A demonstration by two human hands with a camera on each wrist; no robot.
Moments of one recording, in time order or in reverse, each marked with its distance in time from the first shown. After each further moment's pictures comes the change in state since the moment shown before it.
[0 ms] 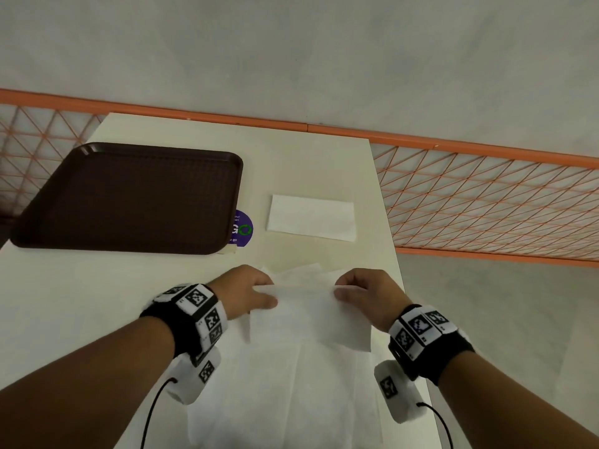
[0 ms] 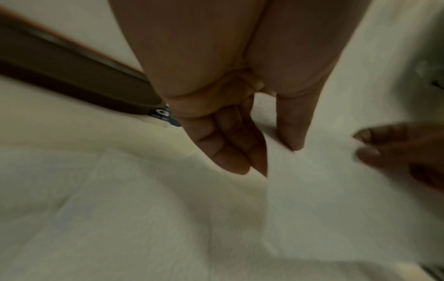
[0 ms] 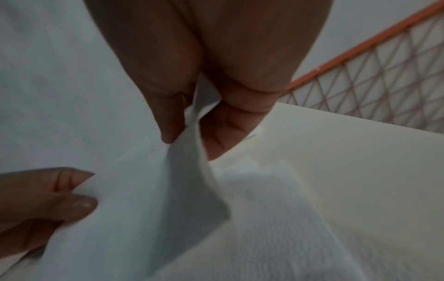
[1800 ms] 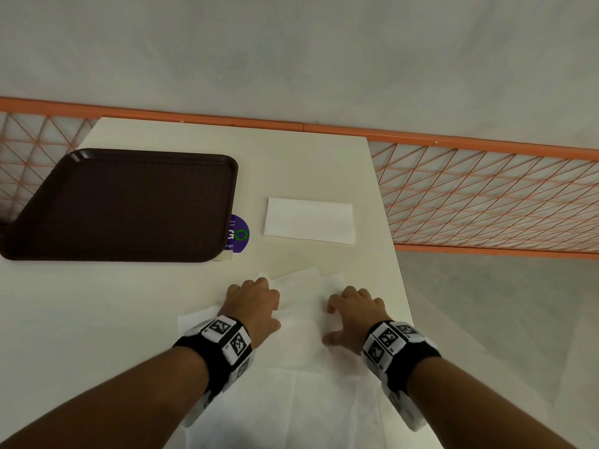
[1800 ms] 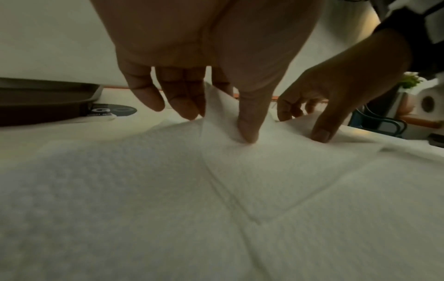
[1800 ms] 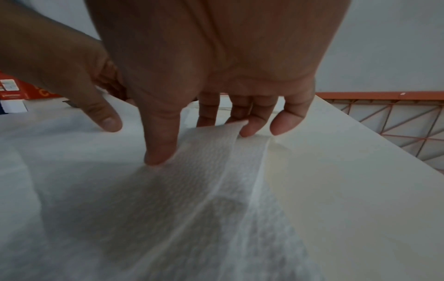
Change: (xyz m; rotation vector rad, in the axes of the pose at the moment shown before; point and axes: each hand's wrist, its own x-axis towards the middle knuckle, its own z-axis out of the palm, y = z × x) left_hand 0.014 0.011 0.038 0.790 0.098 -0.039; right_hand 0.013 0.017 0.030 -0.884 -0.216 0.023
